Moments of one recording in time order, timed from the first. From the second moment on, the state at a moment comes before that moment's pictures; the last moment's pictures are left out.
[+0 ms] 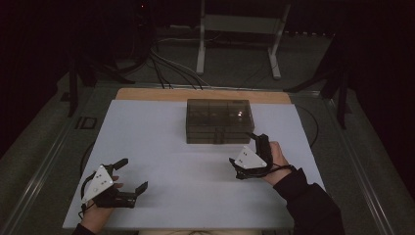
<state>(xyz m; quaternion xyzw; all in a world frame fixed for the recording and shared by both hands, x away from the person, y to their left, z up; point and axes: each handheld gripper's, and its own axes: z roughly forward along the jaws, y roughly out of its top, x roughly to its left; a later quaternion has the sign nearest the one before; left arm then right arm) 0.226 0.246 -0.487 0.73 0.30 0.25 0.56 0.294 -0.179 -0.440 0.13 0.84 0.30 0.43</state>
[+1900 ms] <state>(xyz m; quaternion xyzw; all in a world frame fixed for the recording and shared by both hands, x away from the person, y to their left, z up) 0.224 0.242 -0.486 0.73 0.29 0.25 0.57 0.332 -0.105 -0.482 0.01 0.83 0.05 0.56</state>
